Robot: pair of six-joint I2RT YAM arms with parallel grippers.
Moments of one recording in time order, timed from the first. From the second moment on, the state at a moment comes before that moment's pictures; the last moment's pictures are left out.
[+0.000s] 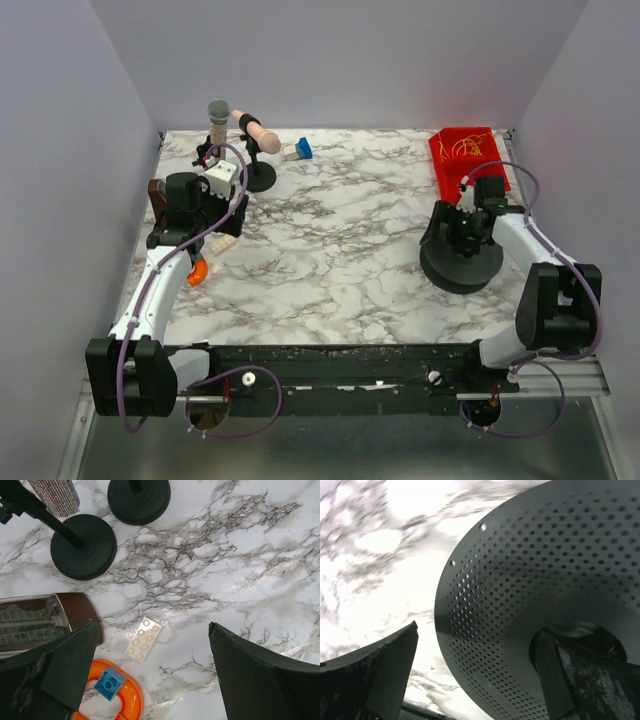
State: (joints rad) left arm -0.03 1.17 0.90 -0.29 0.24 0.26; right arm -0.07 1.50 0.97 -0.58 -0.29 0.19
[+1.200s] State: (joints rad) left arm -0.01 1.29 1.27 -0.78 0.33 0.33; right arm 0.11 2.35 2.34 -0.24 0.10 -0.53
